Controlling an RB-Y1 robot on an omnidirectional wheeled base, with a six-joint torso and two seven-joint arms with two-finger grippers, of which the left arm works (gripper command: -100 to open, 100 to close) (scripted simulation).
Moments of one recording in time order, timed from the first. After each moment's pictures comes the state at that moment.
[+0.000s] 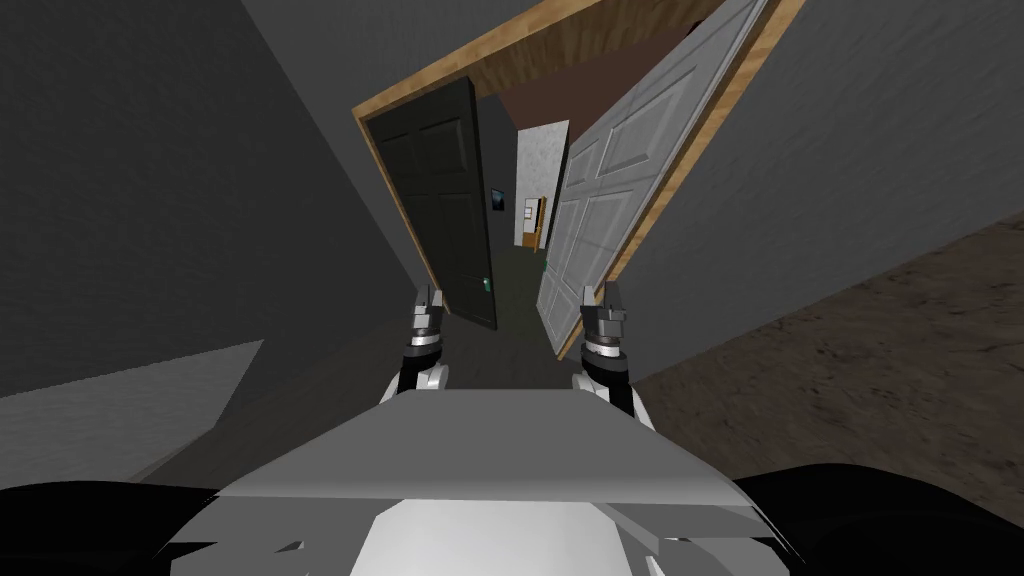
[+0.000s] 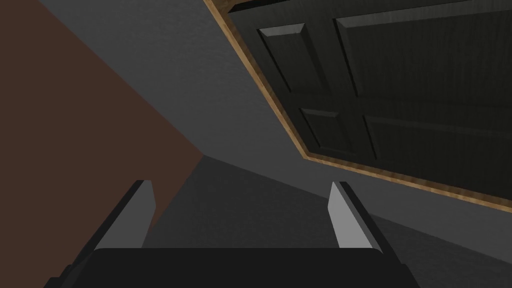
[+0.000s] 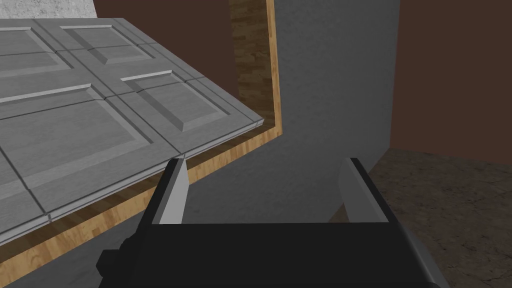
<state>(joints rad) 0.42 0.00 -0.04 -2.08 -0.09 -0.64 -0.11</state>
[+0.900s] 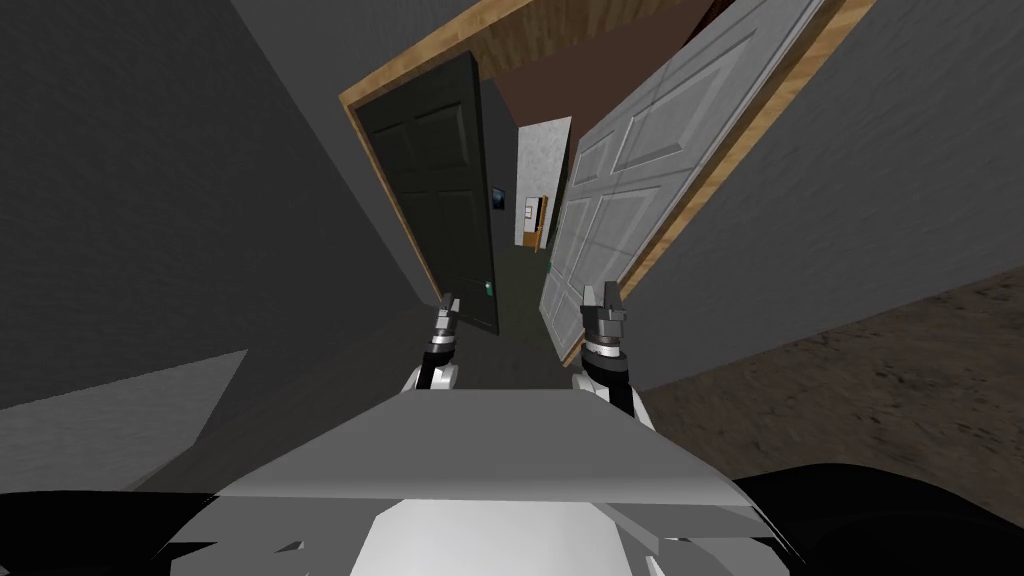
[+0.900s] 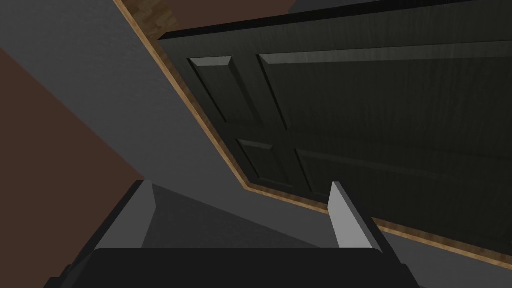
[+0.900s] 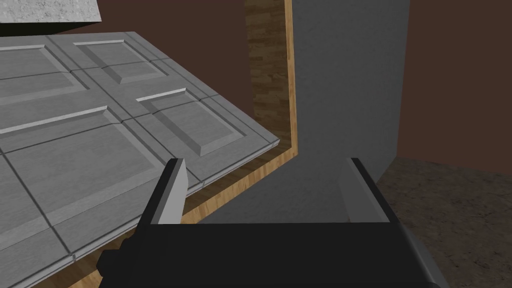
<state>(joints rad) 0.33 0.03 -0.08 -1.85 -0.09 -0.66 -0.07</state>
